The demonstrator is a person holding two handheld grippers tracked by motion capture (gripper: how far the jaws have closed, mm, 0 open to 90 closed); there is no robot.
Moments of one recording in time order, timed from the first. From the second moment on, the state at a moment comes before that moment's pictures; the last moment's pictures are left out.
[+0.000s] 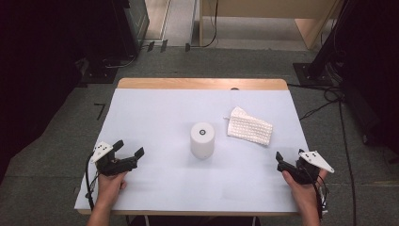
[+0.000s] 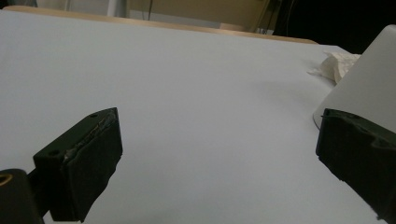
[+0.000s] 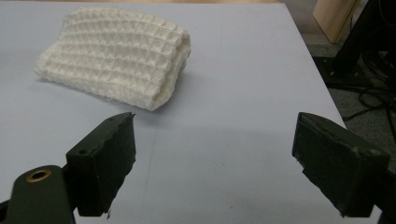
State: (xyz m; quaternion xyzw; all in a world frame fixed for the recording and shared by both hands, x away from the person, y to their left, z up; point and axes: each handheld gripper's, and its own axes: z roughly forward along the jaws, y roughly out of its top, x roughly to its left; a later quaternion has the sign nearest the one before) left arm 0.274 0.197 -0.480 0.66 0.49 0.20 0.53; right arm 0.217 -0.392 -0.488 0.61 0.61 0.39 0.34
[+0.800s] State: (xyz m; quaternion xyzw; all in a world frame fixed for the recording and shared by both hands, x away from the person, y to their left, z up) left arm 0.277 0.181 -0.473 0.68 0.48 0.18 0.53; right arm 0.218 -0.392 -0.488 0.61 0.61 0.39 0.33
